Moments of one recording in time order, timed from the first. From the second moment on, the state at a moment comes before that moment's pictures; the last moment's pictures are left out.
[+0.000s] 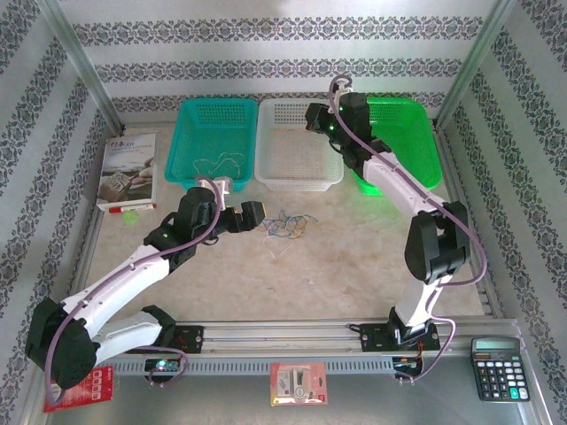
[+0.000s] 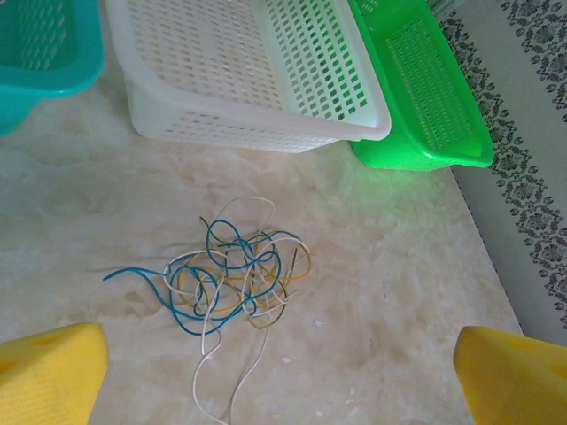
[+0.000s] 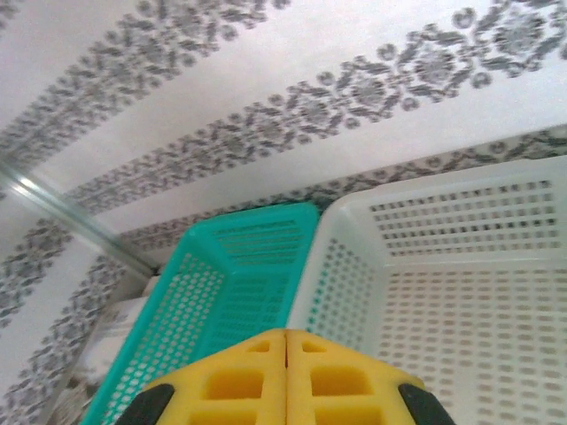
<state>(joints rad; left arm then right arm) -0.53 1.07 0.73 -0.15 0.16 -0.63 0.33 1.81 1.53 0.02 -0.16 0.57</state>
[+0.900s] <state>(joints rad) -0.53 1.12 0.84 -0.27 0.10 -0.58 0.38 1.61 1.40 -0.16 -0.21 0.50</state>
